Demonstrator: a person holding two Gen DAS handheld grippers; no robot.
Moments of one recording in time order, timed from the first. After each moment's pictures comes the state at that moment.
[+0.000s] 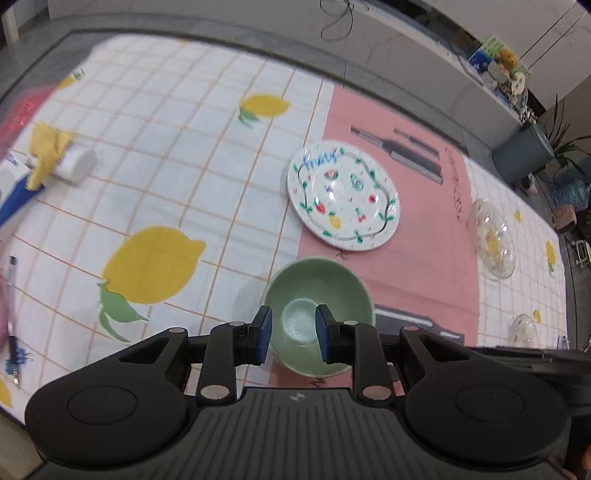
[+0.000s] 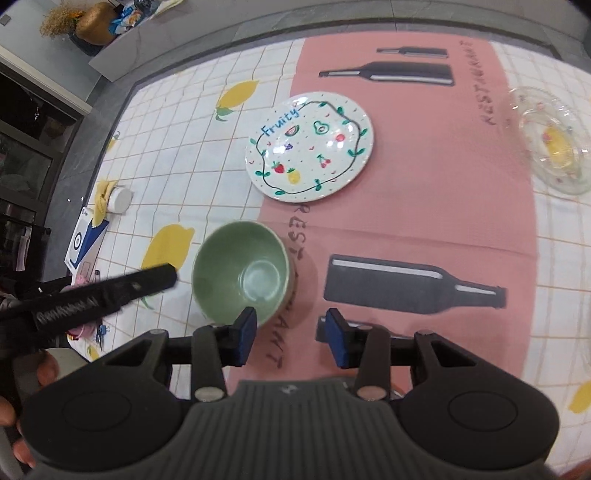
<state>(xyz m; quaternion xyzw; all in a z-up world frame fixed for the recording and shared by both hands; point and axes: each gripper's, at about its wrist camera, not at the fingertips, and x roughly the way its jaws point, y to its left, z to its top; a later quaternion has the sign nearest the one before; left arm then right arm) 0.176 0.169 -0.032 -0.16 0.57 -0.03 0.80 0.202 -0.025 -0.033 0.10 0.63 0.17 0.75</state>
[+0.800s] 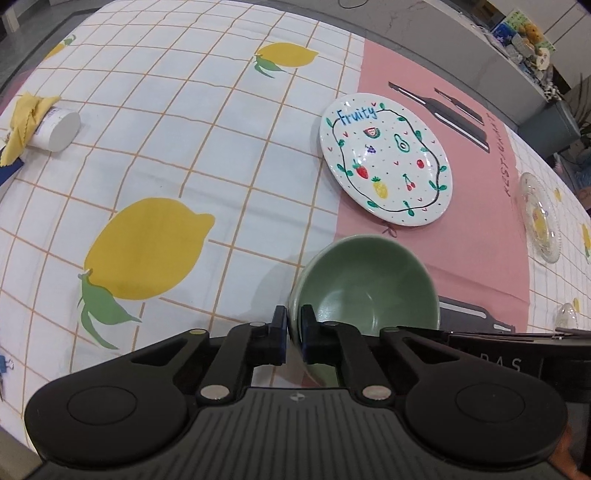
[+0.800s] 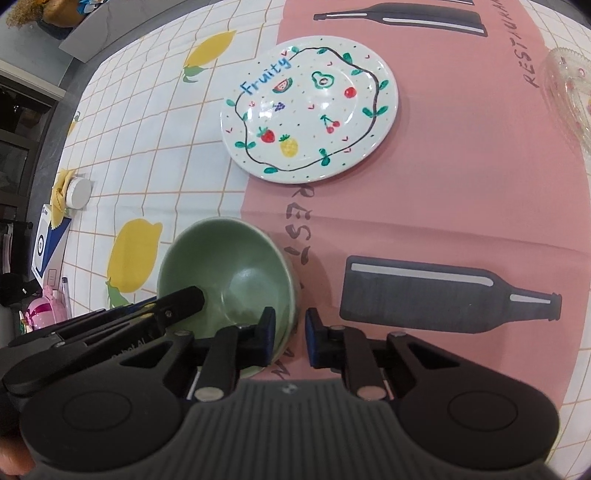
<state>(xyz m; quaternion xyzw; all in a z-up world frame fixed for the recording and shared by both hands) 0.193 0.170 -0.087 -0.14 0.61 -0.01 0.78 0.230 0.007 -0.087 0.10 0.68 0.14 0.72</state>
